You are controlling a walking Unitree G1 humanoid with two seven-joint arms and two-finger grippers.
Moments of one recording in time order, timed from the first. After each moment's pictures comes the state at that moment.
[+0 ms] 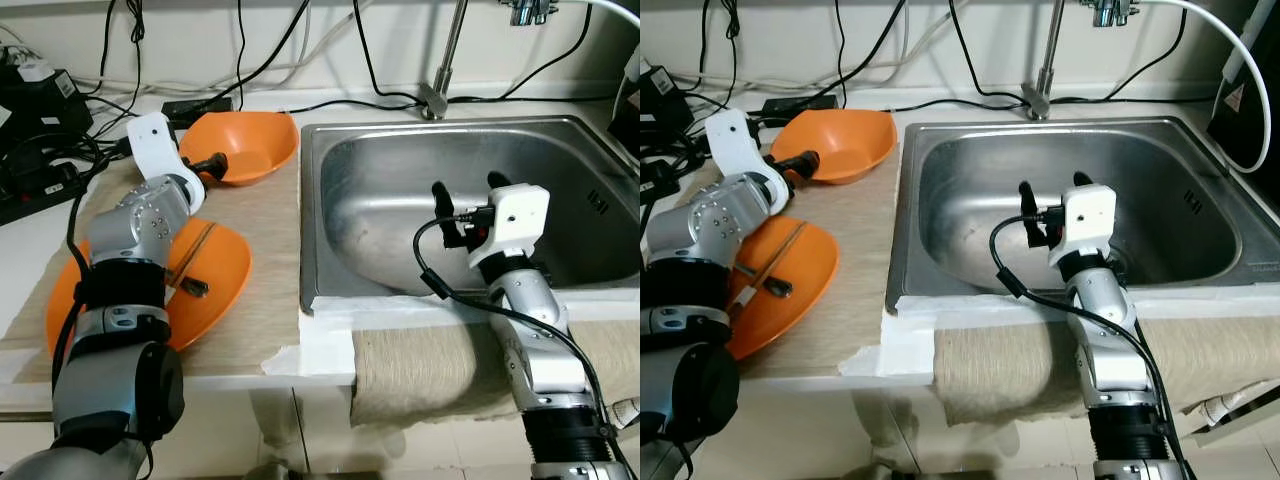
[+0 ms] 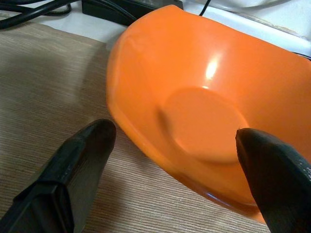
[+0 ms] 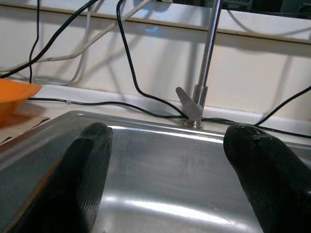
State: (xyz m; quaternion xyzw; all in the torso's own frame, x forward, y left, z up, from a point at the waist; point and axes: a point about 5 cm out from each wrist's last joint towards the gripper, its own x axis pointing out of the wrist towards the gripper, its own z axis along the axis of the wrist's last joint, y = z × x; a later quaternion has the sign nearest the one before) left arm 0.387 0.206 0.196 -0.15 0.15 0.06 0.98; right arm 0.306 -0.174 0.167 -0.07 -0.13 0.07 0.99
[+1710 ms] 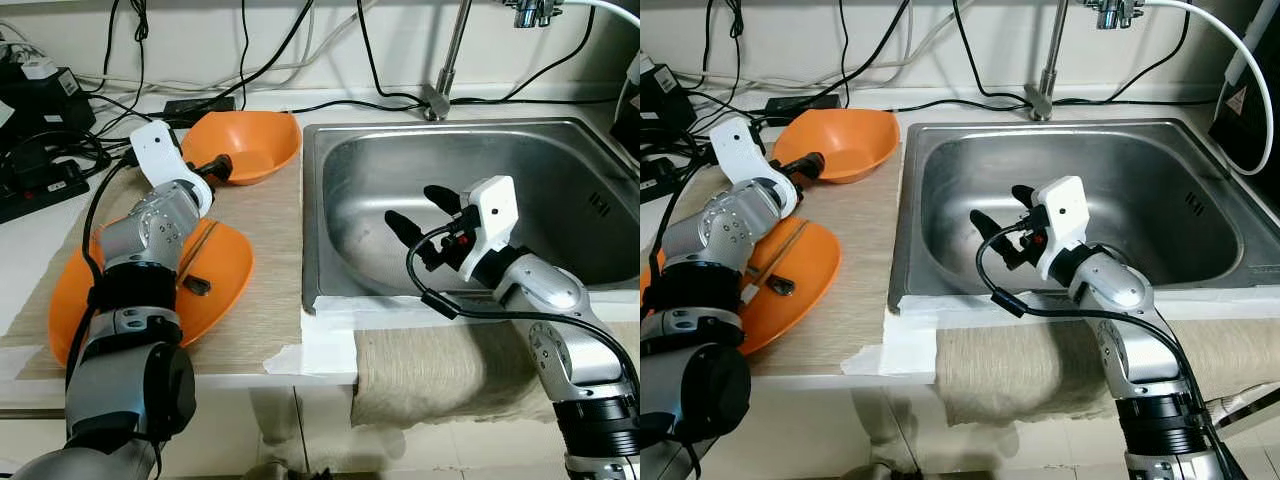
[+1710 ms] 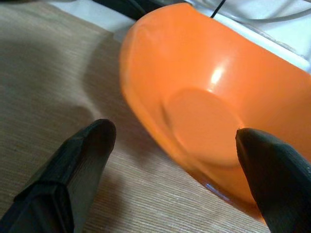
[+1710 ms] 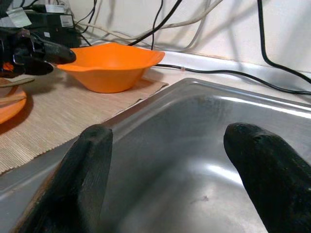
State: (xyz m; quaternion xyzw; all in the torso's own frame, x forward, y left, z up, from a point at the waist) left arm 0.389 0.201 0.187 -0.20 0.14 0.07 0.97; right arm 0.301 -0.157 0.173 -0.04 -0.03 0.31 0.95
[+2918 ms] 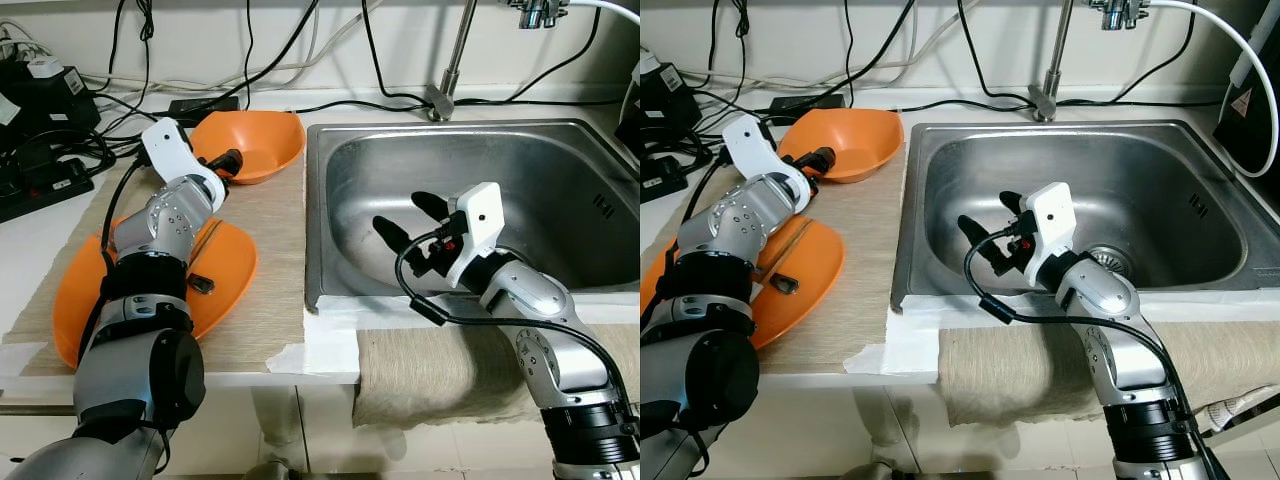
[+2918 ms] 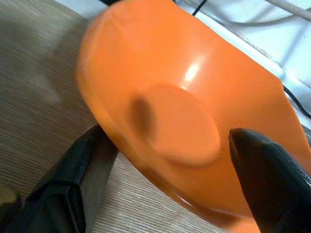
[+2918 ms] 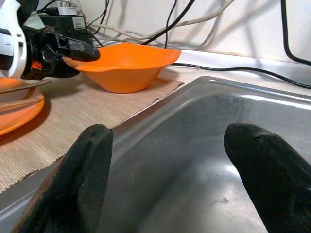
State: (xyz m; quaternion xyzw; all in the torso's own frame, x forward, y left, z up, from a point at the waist) left arm 0.398 0.182 0.189 -0.25 0.14 0.04 0.96; right arm 0.297 -0.144 0.167 -0.03 -0.02 0.32 0.95
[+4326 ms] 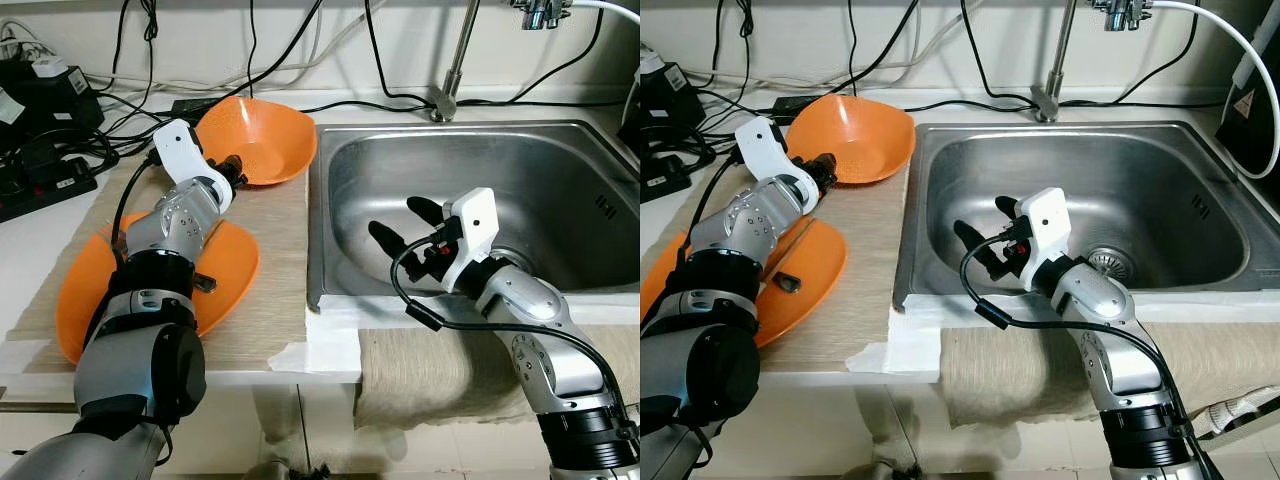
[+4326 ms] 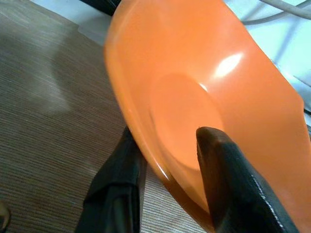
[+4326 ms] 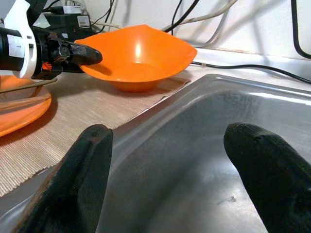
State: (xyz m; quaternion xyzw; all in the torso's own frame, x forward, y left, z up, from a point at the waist) left arm 0.402 0.180 0.185 -0.24 0.13 0.02 0.96; right arm 0.294 -0.141 0.164 -0.02 -0.02 0.32 0.95
